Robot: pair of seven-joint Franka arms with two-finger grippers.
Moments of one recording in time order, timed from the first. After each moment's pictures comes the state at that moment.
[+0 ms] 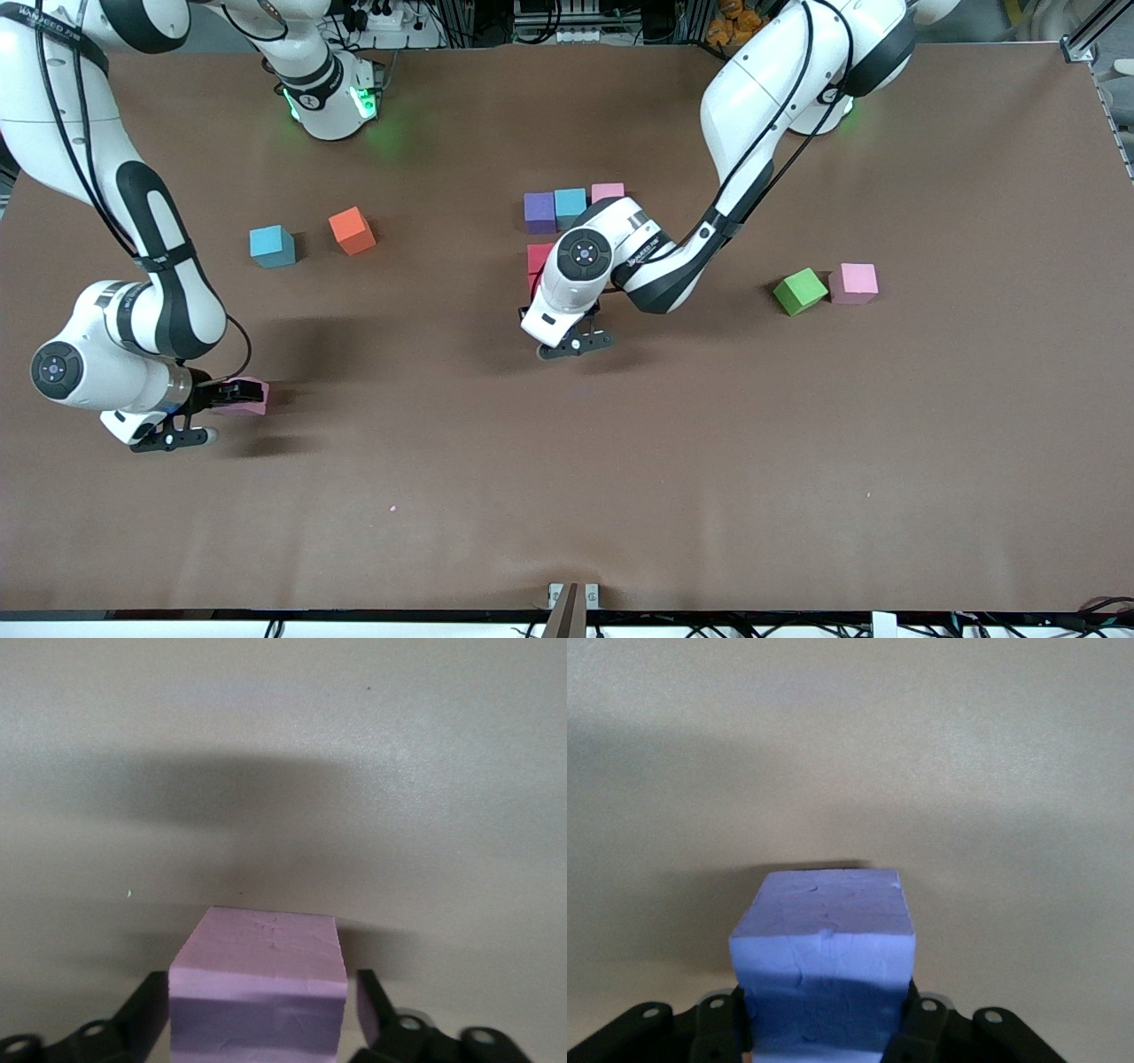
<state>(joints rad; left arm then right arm) -0.54 0.91 -0.36 -1.34 0.13 2.27 -1.05 -0.21 0.70 0.08 -1.65 -0.03 2.25 -0.24</state>
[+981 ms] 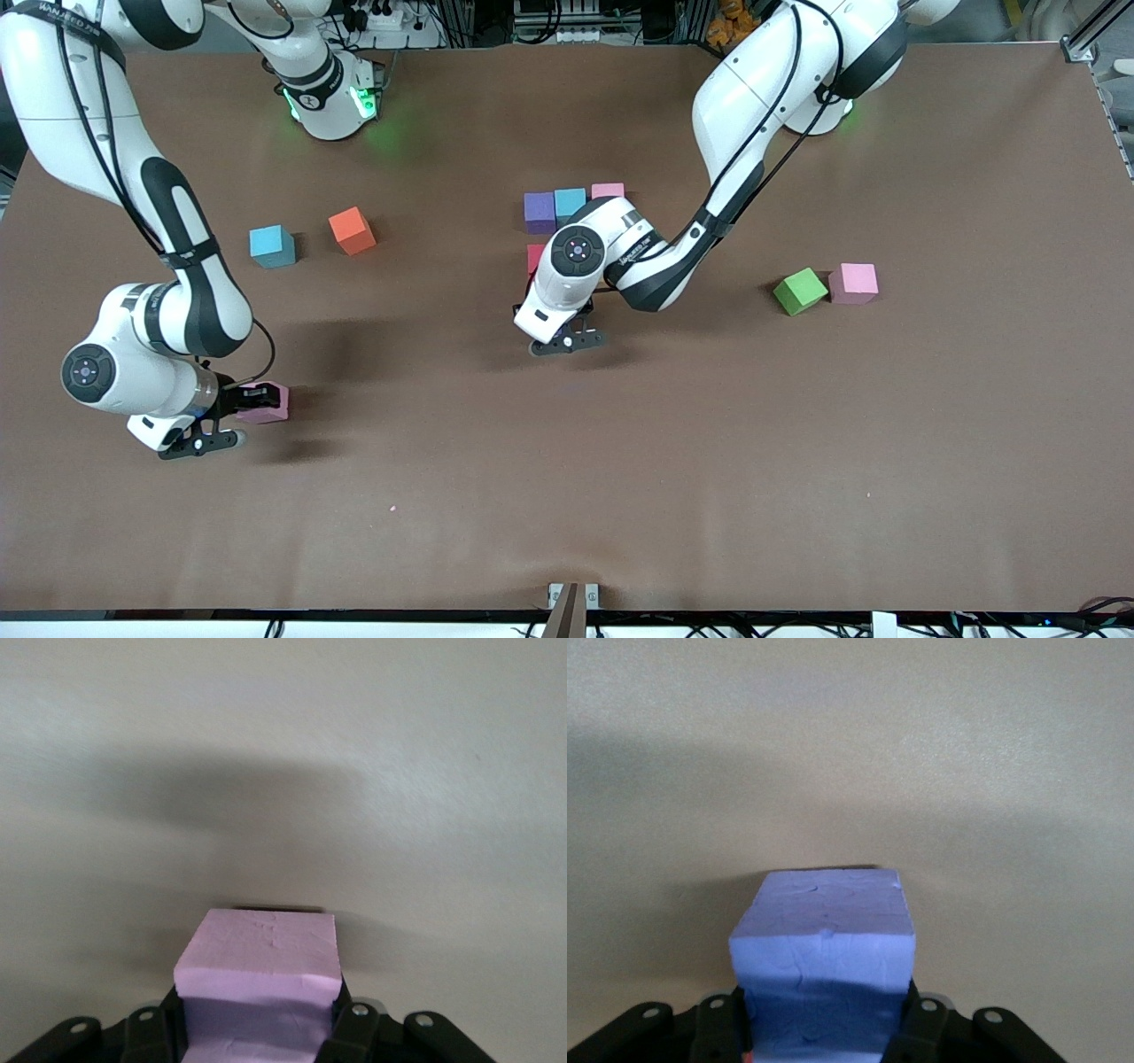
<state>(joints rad) -0.56 0.93 -0.35 -1.34 0.13 2.31 -1.05 -0.12 0.68 0.09 -1.63 -0.03 2.25 -0.24</state>
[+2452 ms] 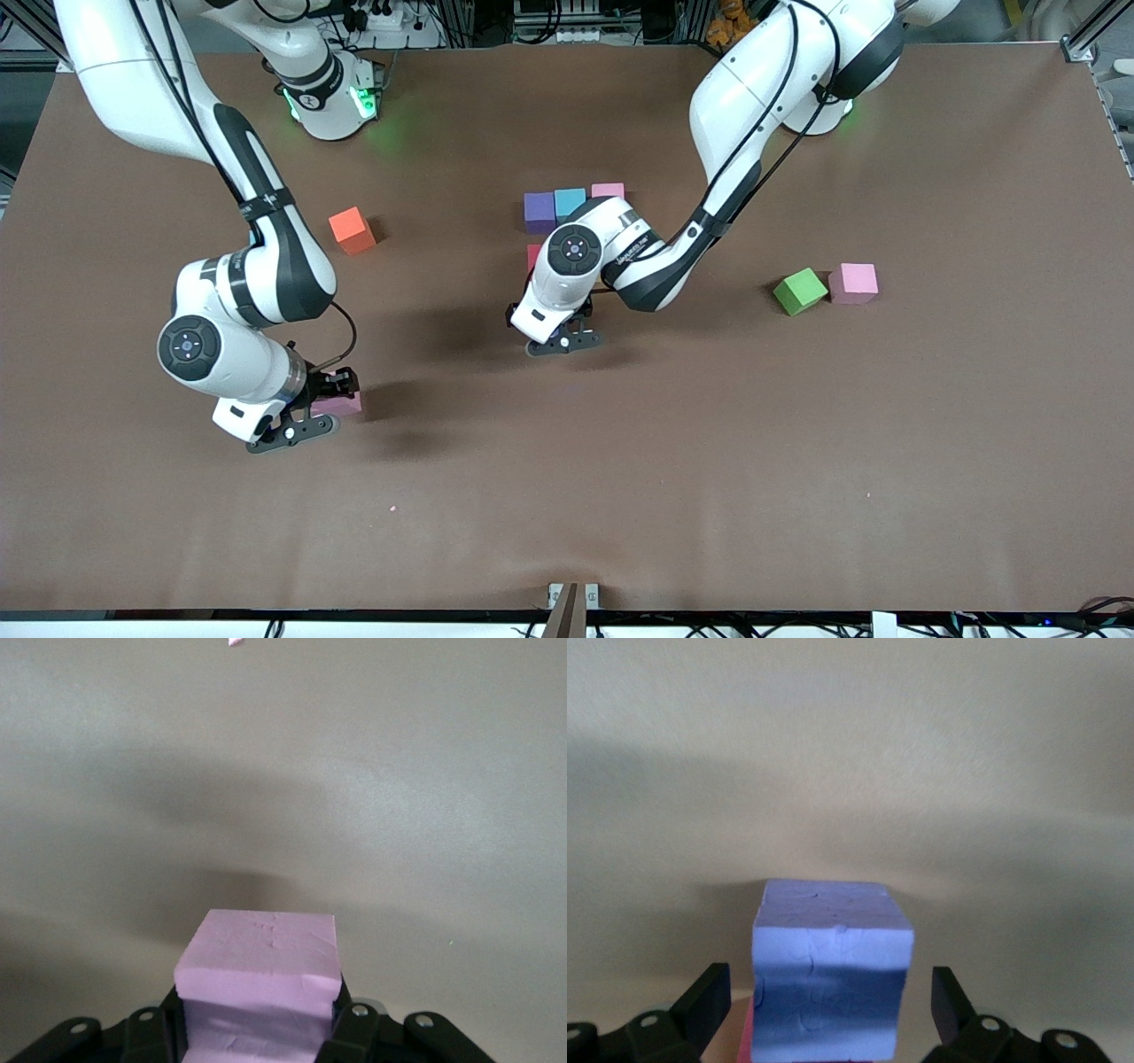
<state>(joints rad) -0.57 0.92 -0.34 -1.31 0.13 2.29 -1.04 0.10 0.58 0.10 -1.61 -0.03 2.15 -0.10</state>
